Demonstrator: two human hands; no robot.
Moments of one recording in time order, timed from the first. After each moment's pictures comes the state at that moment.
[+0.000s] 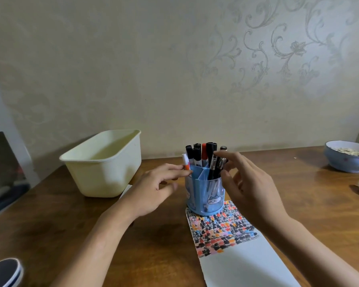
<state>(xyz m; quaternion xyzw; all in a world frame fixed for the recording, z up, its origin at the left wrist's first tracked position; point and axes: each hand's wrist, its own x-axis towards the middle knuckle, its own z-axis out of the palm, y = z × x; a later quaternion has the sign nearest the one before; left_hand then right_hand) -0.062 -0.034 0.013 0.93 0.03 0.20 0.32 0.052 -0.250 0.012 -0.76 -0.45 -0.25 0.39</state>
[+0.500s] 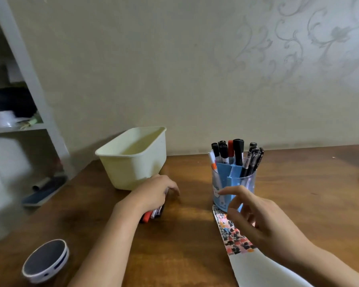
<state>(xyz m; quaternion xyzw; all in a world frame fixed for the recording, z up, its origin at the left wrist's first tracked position) -0.080 0.031 -0.010 0.97 0.21 0.06 0.12 0.021 -0.252 -0.019 -0.73 -0.57 -0.02 0.38</state>
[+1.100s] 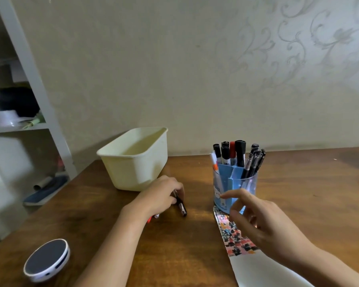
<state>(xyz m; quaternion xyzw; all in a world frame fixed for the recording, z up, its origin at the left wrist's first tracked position) -0.081 0.012 -0.007 0.97 0.18 0.06 0.12 0.024 -0.253 -0.021 -0.74 -0.56 0.01 0.38</state>
